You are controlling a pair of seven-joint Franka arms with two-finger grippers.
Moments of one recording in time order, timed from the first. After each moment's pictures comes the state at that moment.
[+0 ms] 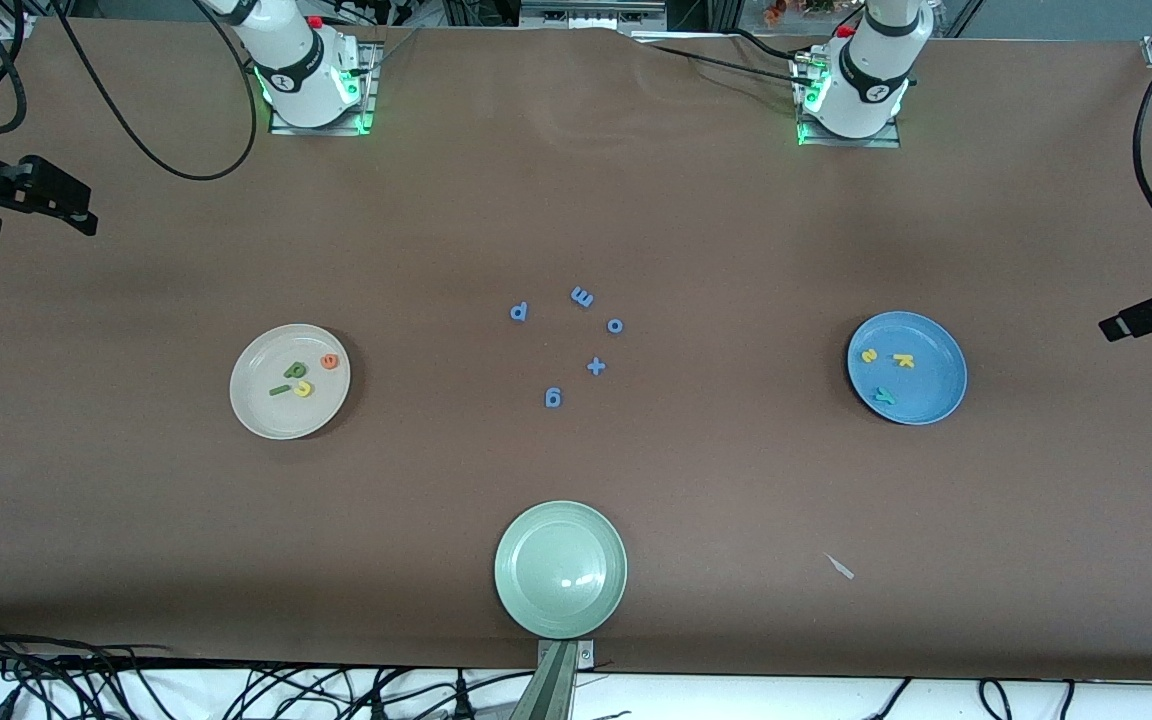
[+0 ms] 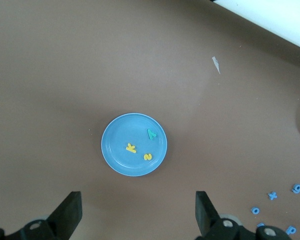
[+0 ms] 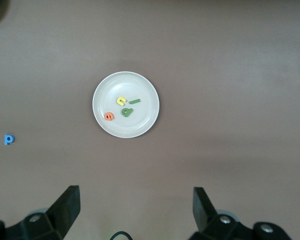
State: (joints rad) left arm 0.22 0.31 -0.14 -1.17 -0.04 1.42 -0.32; right arm 0.06 0.03 -0.04 -1.50 -0.04 1.50 -0.04
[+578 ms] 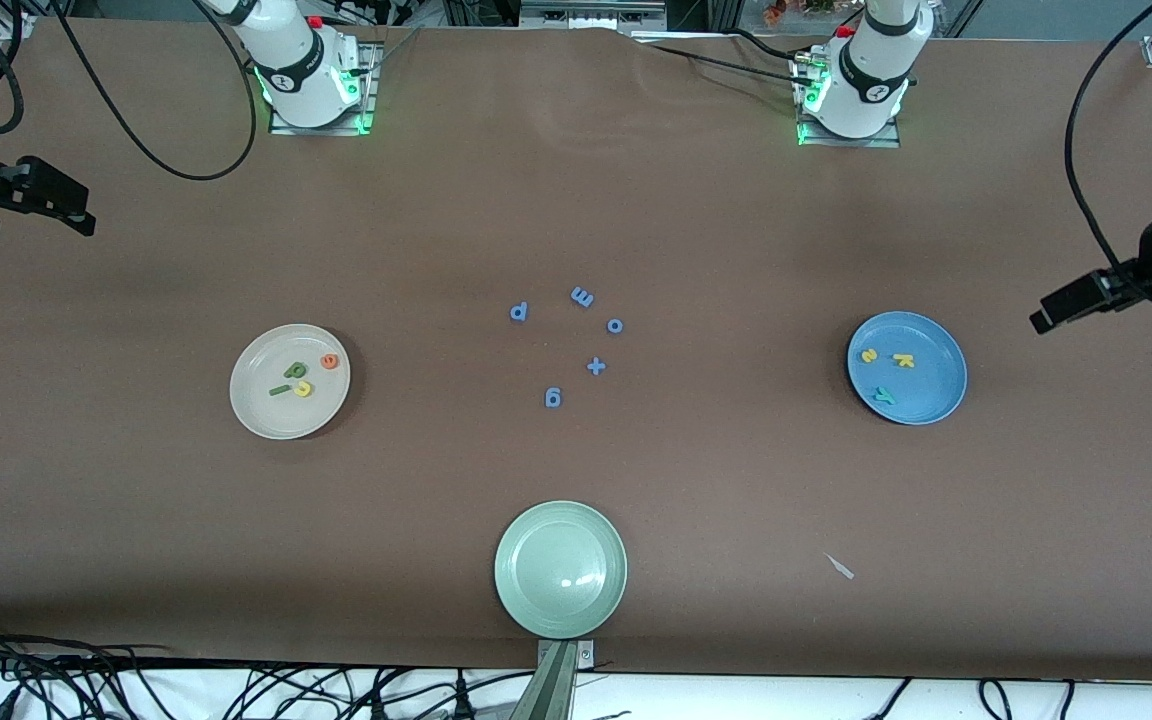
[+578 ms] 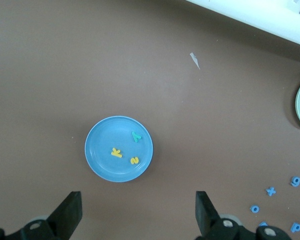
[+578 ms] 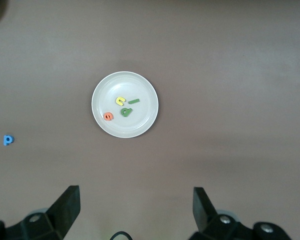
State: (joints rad) left arm 0.14 0.15 -0.14 -1.42 -0.04 1.58 -0.32; right arm 0.06 0.03 -0.04 -1.50 -0.04 1.50 -0.04
